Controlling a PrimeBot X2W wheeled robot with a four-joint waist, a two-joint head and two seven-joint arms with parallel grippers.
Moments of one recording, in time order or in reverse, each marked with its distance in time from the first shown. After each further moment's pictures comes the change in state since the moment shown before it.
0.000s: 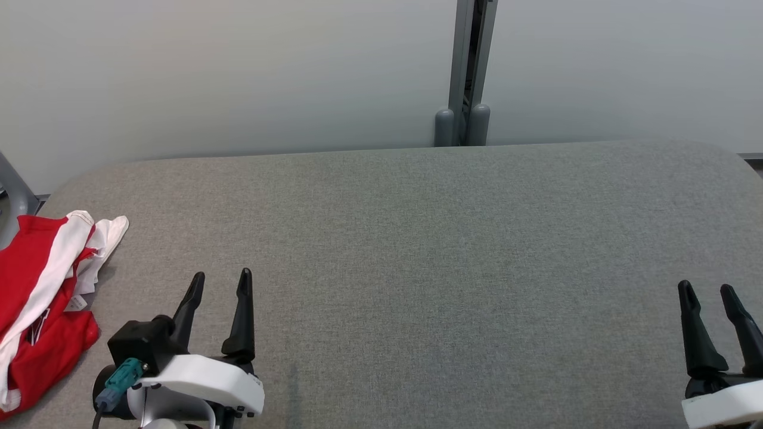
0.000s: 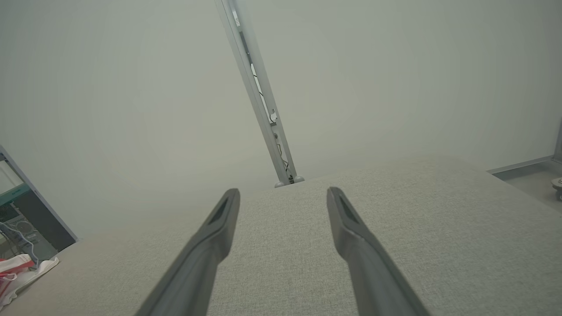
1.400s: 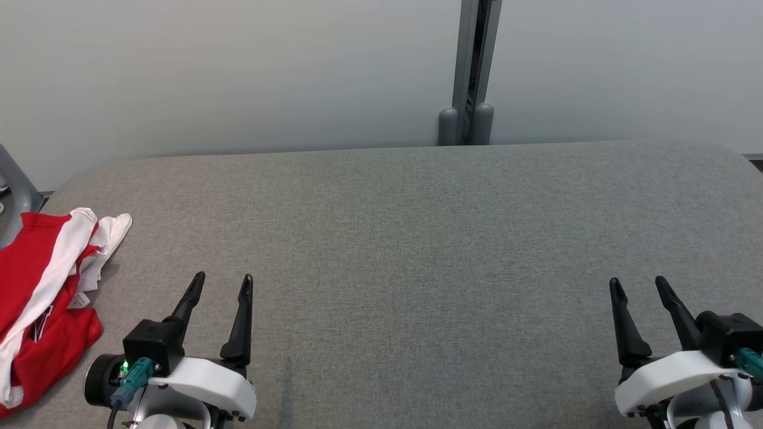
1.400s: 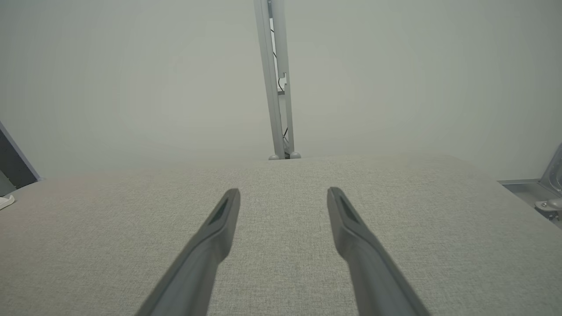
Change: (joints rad) left arm -0.034 0.008 0.018 0.132 0.166 -0.098 -0.050; right arm -0.137 0.175 -0.004 0.165 -0.392 0.000 0.051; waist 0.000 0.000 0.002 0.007
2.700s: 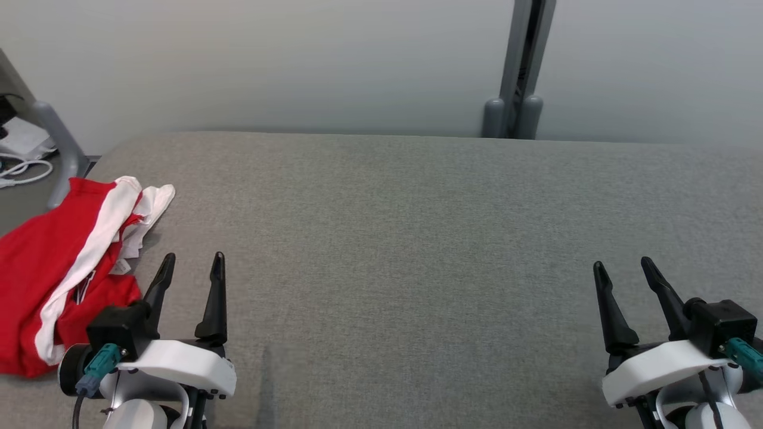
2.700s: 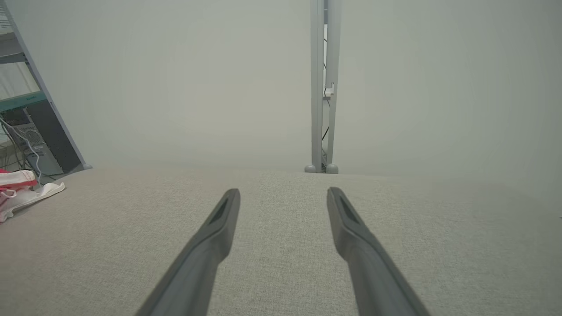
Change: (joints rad) left arm -0.028 0.015 0.041 -0.025 -0.057 0.025 0.002; right arm 0.004 0.023 0.021 -0.107 -0.044 0.001 0.041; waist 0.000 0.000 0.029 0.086
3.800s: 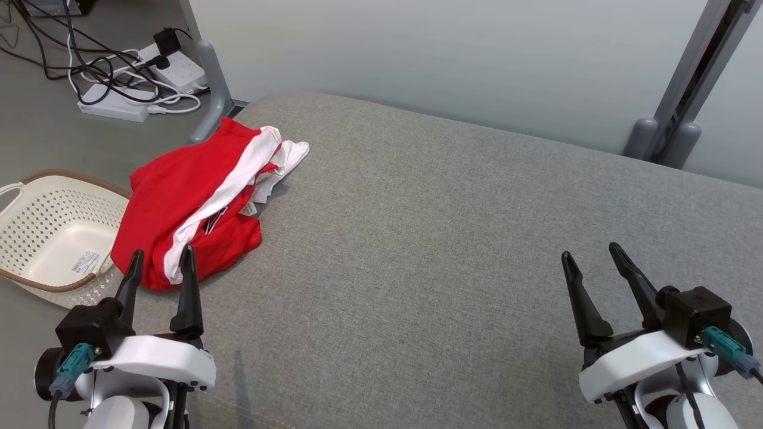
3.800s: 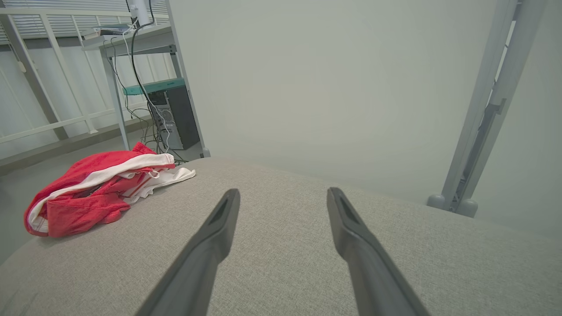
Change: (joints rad) left arm -0.009 0.023 0.040 0.009 -0.036 0.036 -0.033; right arm -0.015 0.000 0.089 -0.083 0.008 0.000 0.046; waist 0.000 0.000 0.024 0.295
